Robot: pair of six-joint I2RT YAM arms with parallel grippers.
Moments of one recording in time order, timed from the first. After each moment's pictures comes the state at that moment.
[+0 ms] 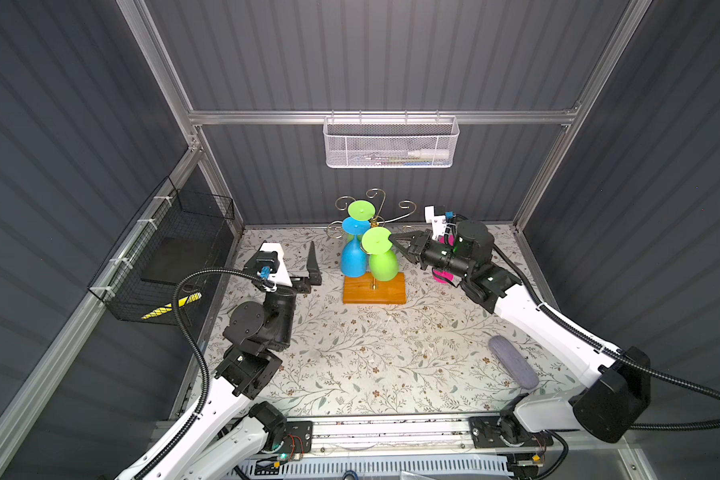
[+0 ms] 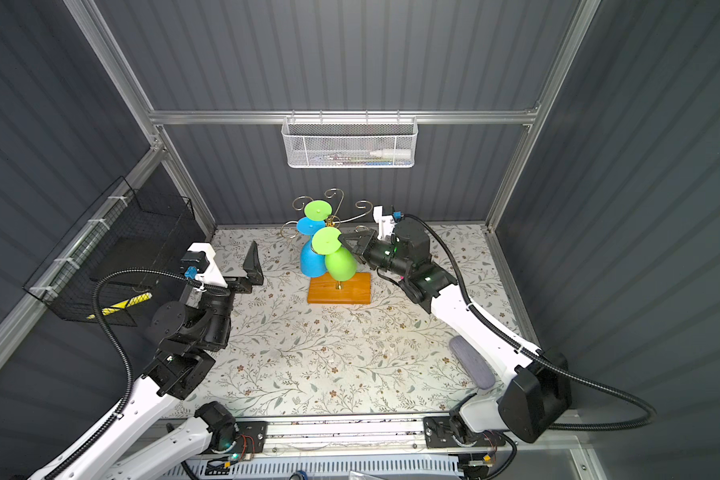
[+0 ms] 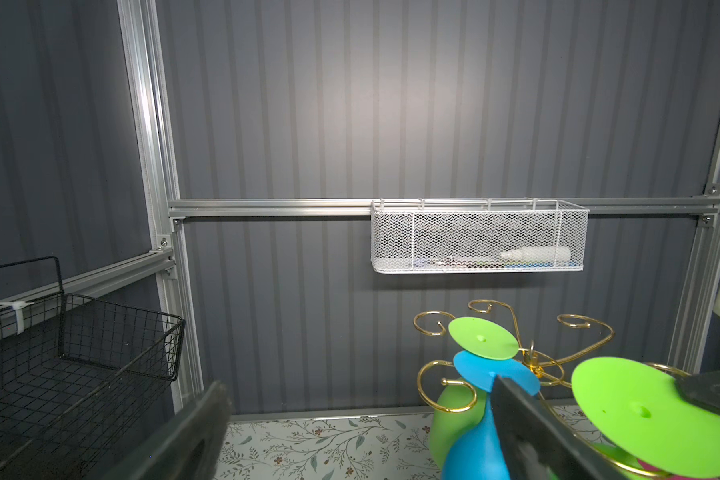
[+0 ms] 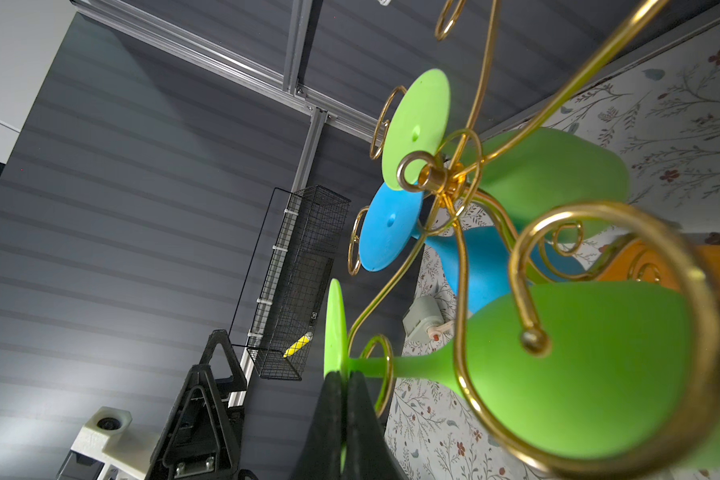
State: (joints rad) left arm -0.66 0.73 0.78 0.30 -0.54 0.19; right arm 0.57 1.39 1.24 0.08 -0.44 1.12
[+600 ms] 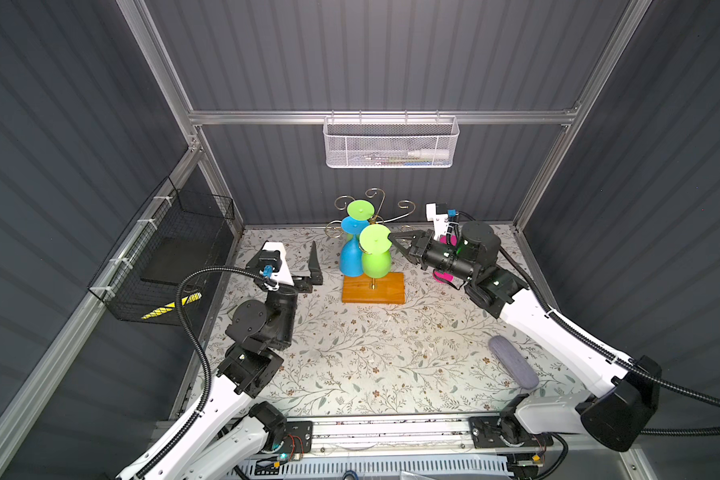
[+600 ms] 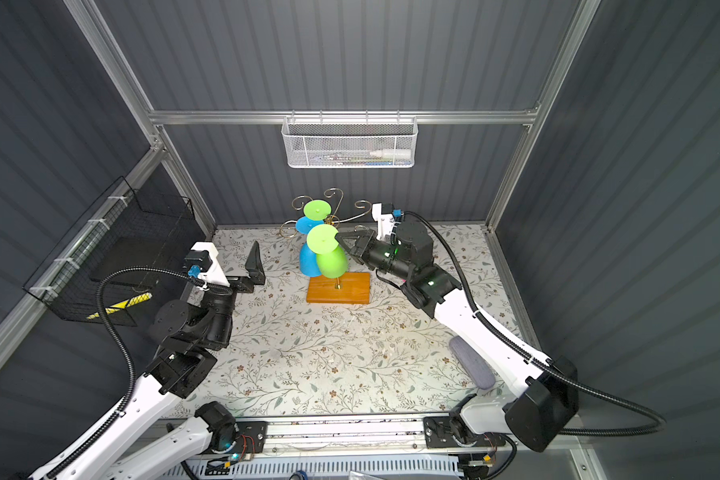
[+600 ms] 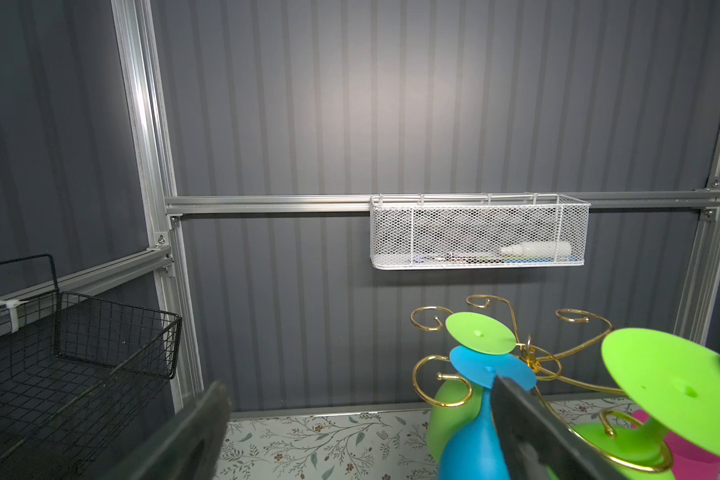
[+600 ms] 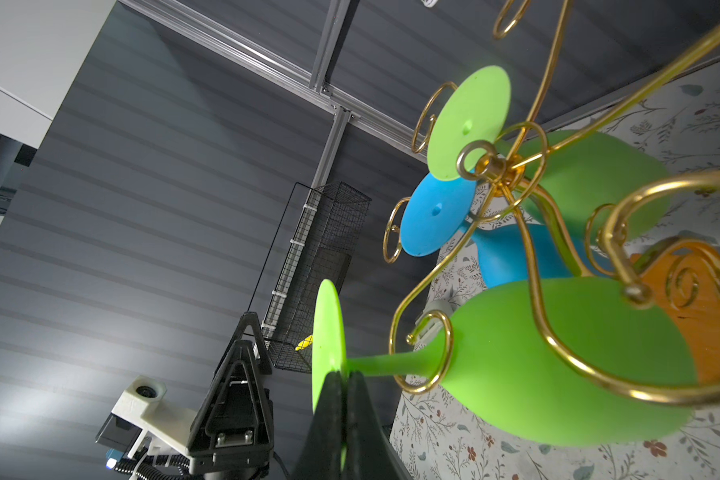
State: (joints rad) left arm -0.66 0.75 0.78 0.30 -0.54 0.19; right arm 0.61 1.34 1.24 0.06 -0.40 1.09
